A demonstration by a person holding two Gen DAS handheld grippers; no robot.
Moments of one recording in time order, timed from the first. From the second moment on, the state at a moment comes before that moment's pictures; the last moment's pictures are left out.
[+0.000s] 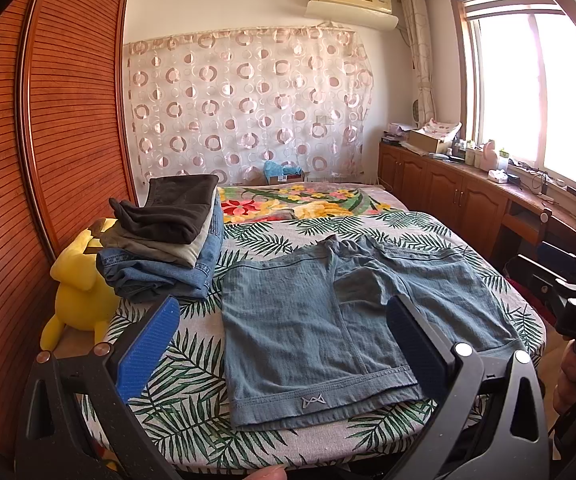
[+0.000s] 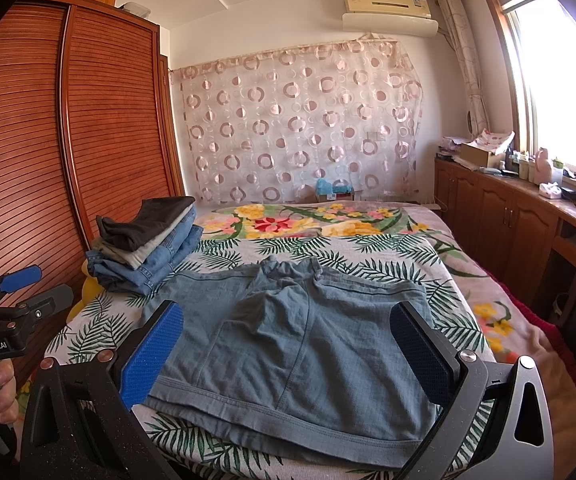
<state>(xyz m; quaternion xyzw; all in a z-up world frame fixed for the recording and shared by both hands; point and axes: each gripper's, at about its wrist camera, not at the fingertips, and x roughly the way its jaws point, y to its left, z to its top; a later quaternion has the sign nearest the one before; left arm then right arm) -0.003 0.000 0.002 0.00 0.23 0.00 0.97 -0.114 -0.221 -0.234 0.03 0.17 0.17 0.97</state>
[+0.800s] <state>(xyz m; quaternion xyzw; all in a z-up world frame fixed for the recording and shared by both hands) 0.017 0.022 -0.027 -0.01 0.29 0.00 0.96 -0.091 -0.235 -0.254 0.02 0.20 0.16 0.97</state>
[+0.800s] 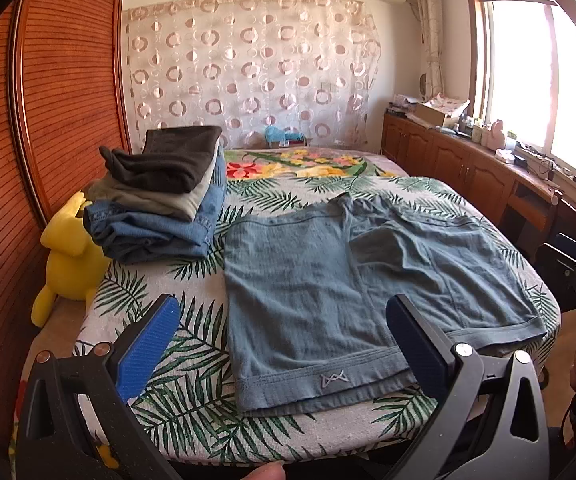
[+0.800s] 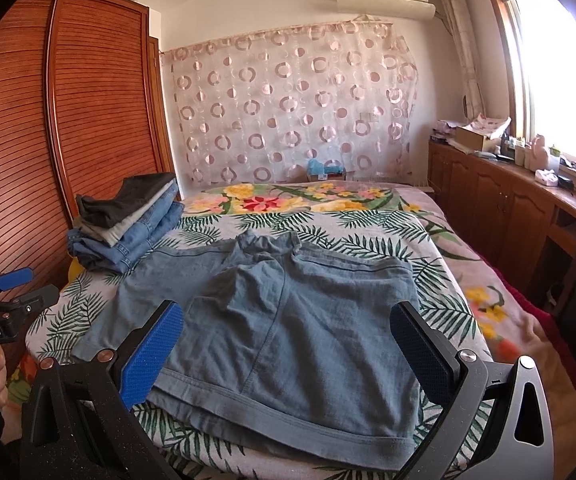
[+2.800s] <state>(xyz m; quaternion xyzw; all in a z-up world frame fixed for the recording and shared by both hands) 0.021 0.061 -0.109 -0.04 0.40 -0.06 0.92 -0.059 -0.241 -0.275 -0.04 0.32 0.14 0.94</state>
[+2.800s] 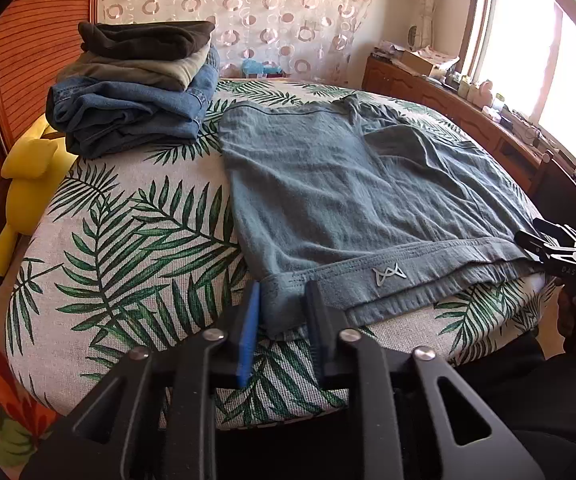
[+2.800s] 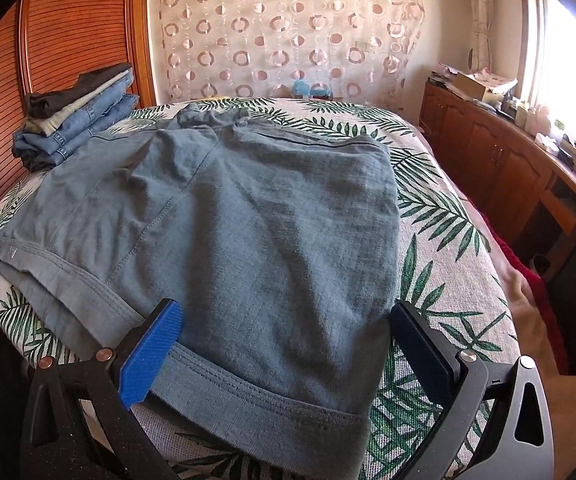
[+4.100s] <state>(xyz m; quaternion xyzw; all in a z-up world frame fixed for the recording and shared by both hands) 0.086 -0.047 -0.007 0.01 0.31 -0.23 0.92 -0.054 -0.239 -0.272 -0.05 0.33 0.14 0.93</state>
